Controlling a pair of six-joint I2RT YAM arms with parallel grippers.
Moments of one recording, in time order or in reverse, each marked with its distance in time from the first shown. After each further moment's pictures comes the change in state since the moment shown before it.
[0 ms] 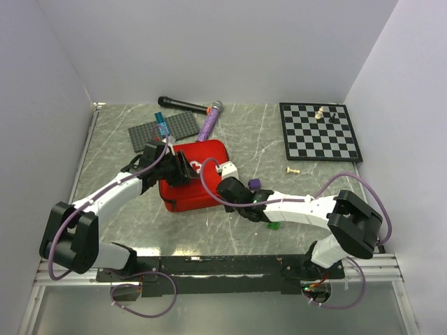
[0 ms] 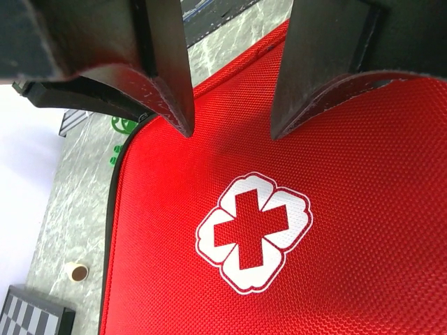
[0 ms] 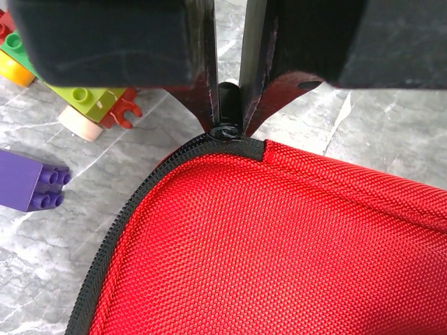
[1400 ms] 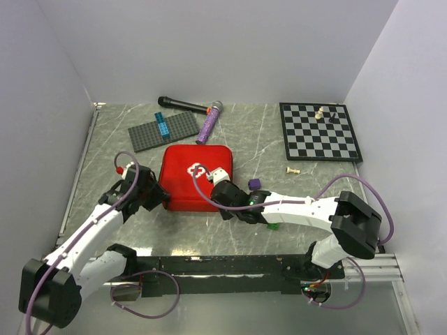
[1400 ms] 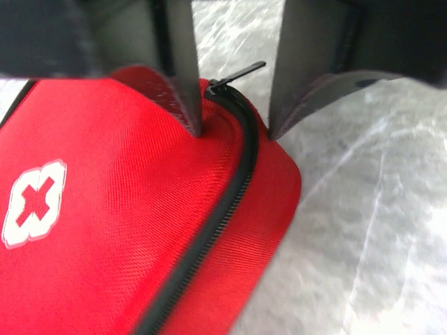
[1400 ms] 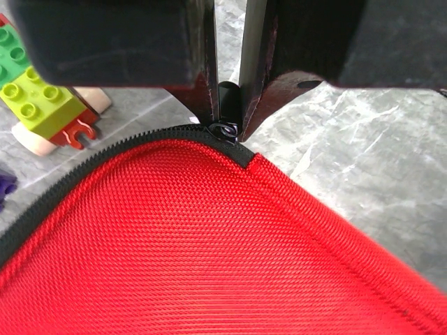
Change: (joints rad) left arm 0.024 -0.420 -0.230 -0.314 -0.398 -0.244; right arm 0.069 -0.005 0.062 -0.132 -0.109 -0.035
